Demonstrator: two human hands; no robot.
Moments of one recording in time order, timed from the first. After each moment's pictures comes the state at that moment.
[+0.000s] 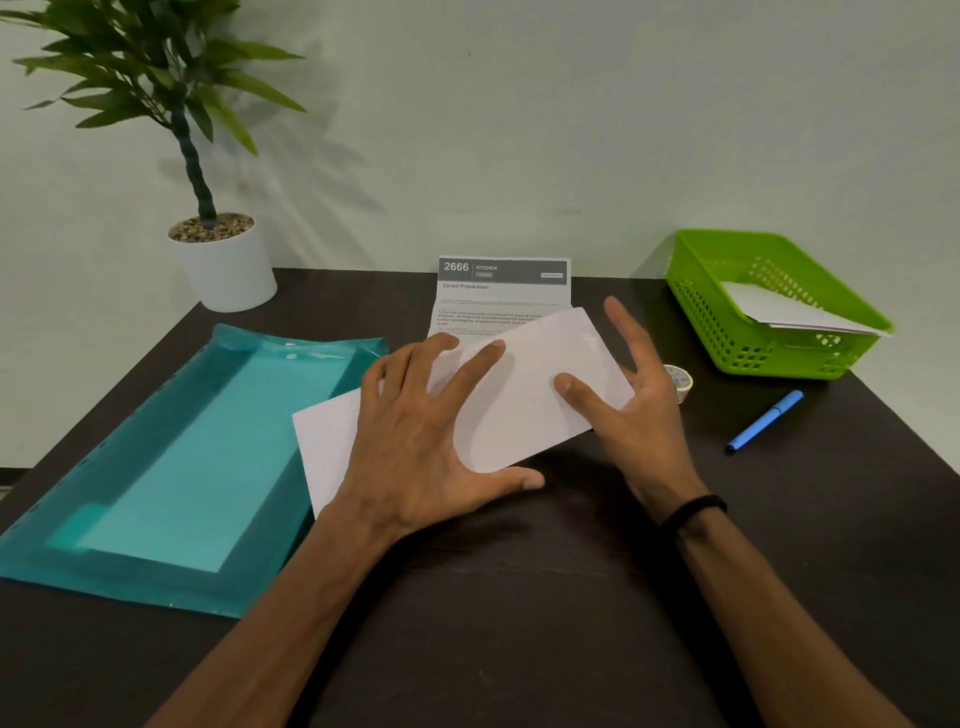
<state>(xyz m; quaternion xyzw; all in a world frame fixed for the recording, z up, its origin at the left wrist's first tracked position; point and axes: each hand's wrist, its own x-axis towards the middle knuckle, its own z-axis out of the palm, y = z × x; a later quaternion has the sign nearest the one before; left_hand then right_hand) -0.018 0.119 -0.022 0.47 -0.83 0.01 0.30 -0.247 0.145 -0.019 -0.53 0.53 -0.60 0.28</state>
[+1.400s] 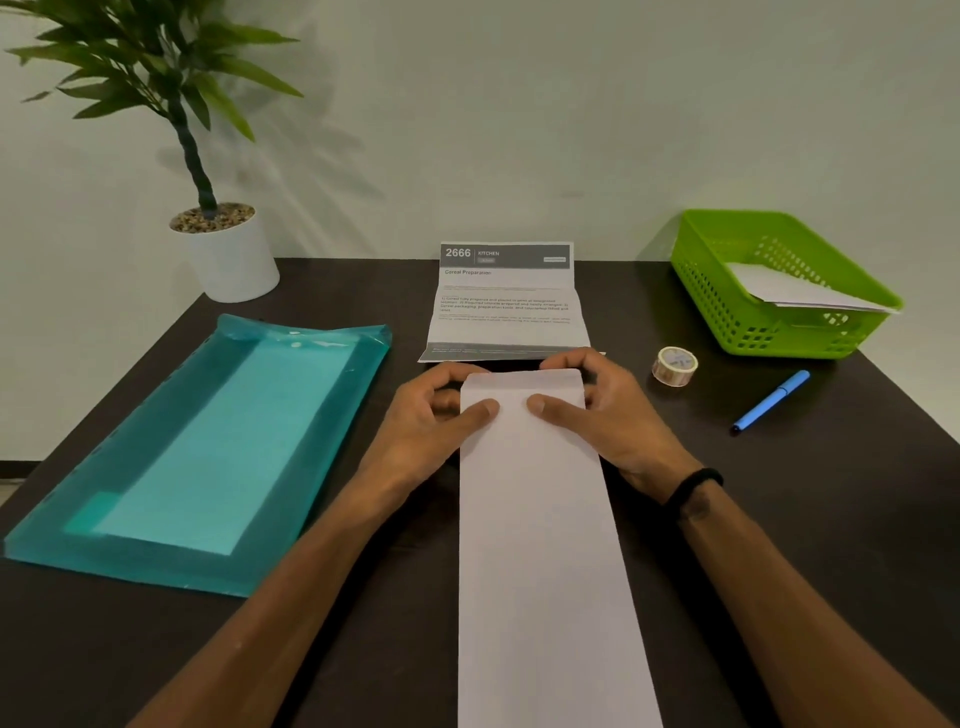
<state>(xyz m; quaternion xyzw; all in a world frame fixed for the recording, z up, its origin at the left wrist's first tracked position) -0.023 0.113 -0.024 0.47 -0.63 -0.50 0.38 -0.242 0.141 -0.026 -0.51 0.53 -0.49 0.47</state>
